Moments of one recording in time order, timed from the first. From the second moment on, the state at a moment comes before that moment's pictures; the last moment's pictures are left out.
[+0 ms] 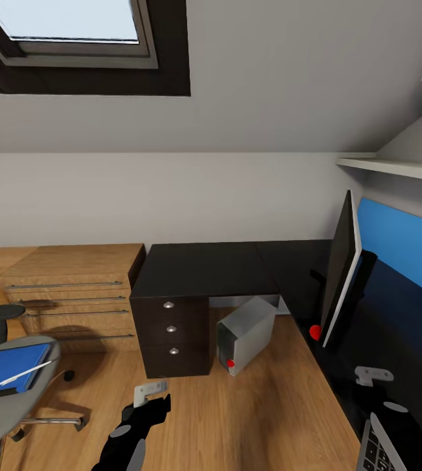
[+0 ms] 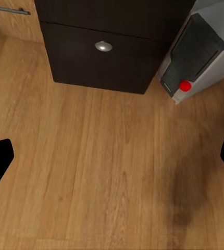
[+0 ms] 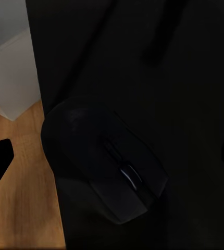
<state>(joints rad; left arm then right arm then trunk) -0.17 -0.13 -0.09 -1.10 0.17 0.34 0.24 -0.29 -0.26 -0.11 -1.00 -0.14 0.35 0.00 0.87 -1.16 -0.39</state>
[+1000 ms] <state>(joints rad) -0.17 -0.13 -0.09 -1.13 0.18 0.23 0.24 -0.29 -0.25 -0.11 -1.01 -0.14 0.36 0.00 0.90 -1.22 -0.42</state>
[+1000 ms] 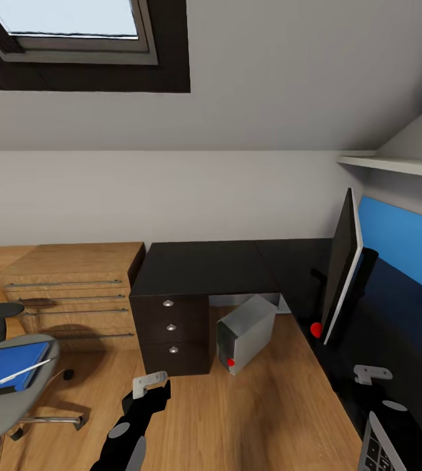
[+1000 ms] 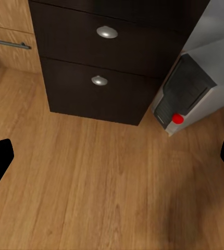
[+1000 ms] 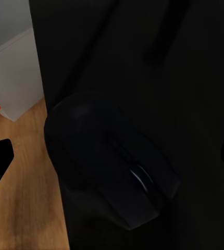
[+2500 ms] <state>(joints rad) -0.17 -0.13 -0.09 -1.13 0.18 0.23 0.23 -0.29 -0.25 -0.11 -1.01 -0.14 0.38 -0.01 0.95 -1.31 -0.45</state>
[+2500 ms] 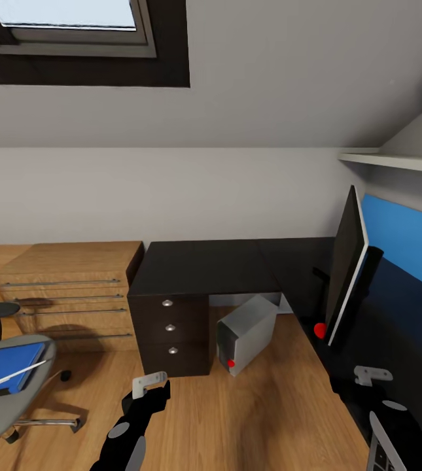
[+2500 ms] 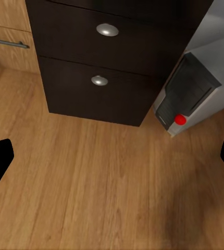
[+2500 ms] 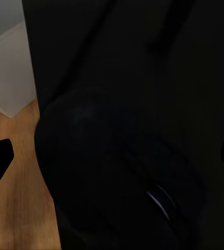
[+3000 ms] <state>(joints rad) -0.17 -0.13 -0.09 -1.13 0.18 0.23 0.23 -0.29 -0.25 -0.11 -1.01 -0.14 0.39 -0.01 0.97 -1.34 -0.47</state>
